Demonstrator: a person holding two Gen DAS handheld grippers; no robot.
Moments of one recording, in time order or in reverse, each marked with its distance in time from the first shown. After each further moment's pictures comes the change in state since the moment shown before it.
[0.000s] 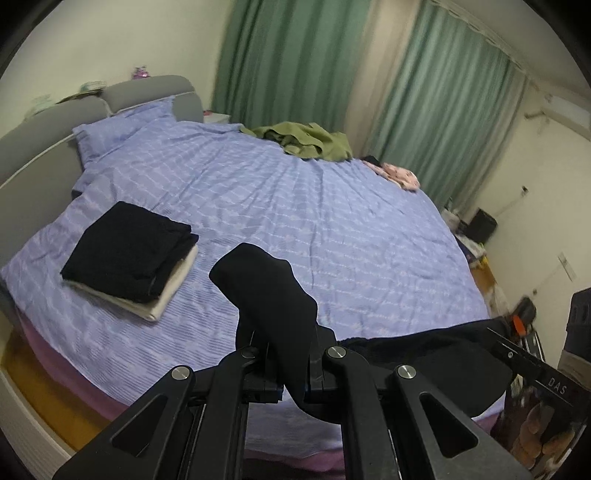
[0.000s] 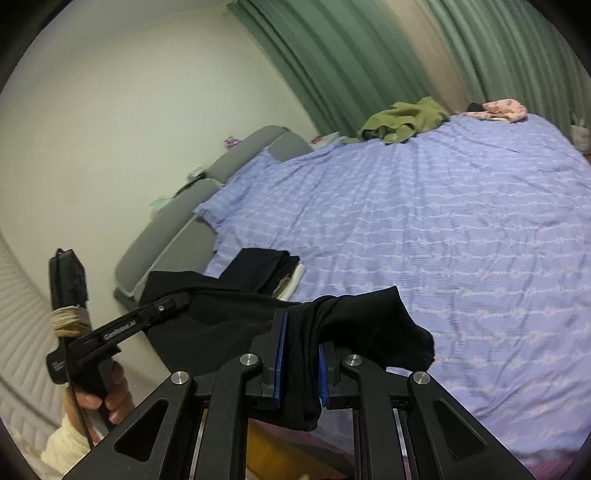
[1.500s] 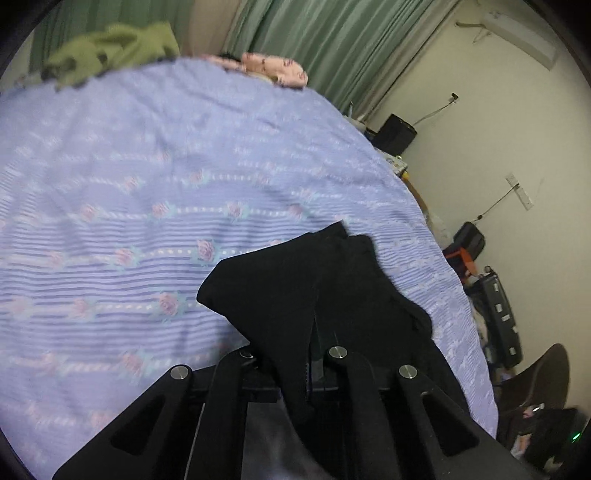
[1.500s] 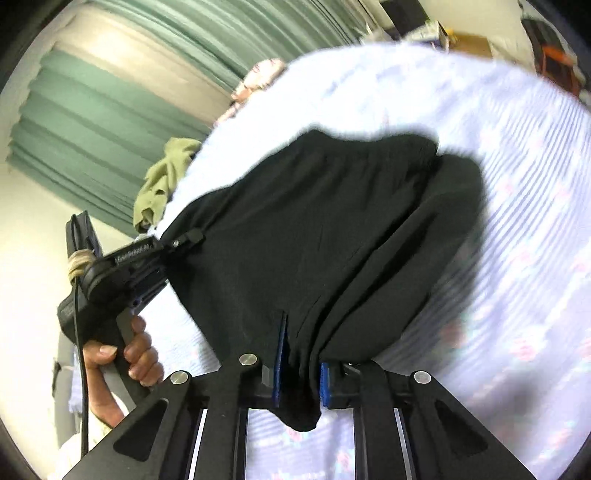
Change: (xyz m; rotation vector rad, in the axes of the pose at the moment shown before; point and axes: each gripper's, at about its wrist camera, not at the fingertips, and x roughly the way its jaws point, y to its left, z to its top) left arm 0.621 -0.388 0.123 0.224 0.311 -0.394; right arm 0.124 -0.501 0.098 0.654 -0.181 -0.423
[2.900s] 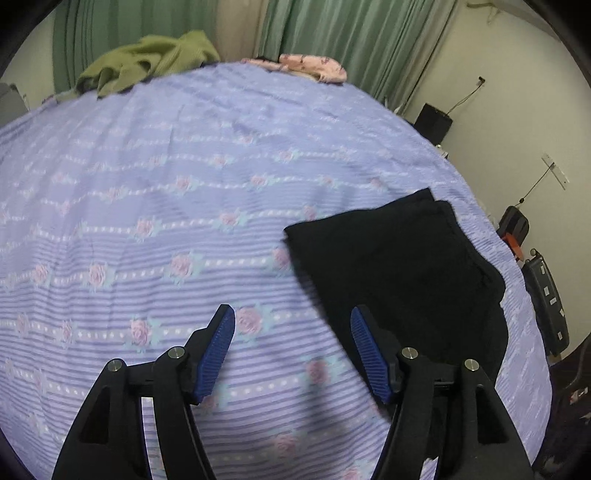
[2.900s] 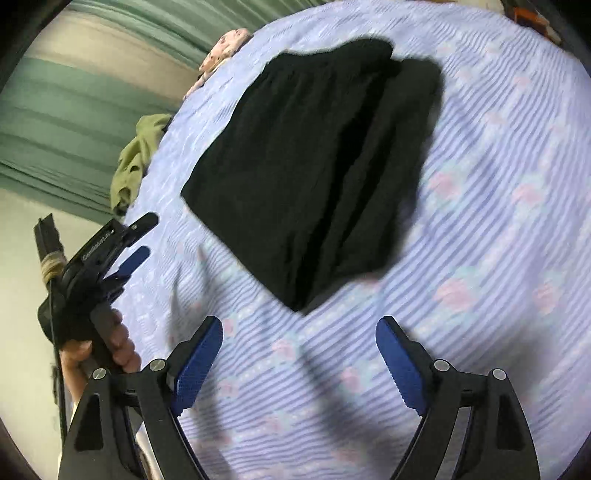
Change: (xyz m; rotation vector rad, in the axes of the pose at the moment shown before) left arm -0.005 0.076 -0.042 0.037 0.022 0.166; right arm 0.021 -0.026 -0.077 0.127 0.134 -0.047
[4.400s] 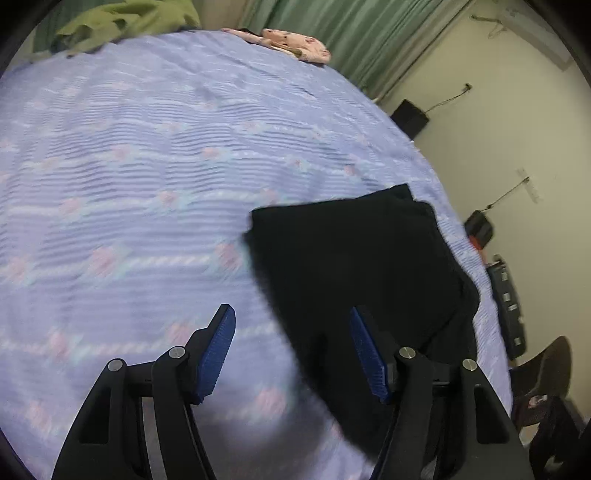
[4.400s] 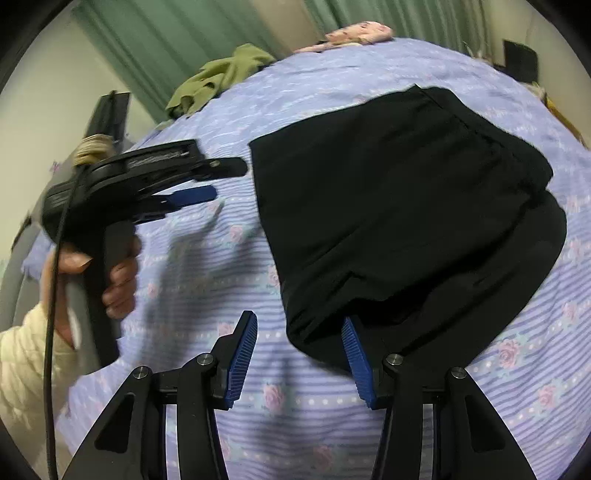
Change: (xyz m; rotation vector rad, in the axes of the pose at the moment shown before) left arm 0.051 -0.007 0.020 -0.076 0.068 -0.212; right arm 0.030 0.060 0.034 -0.559 0.049 -0.023
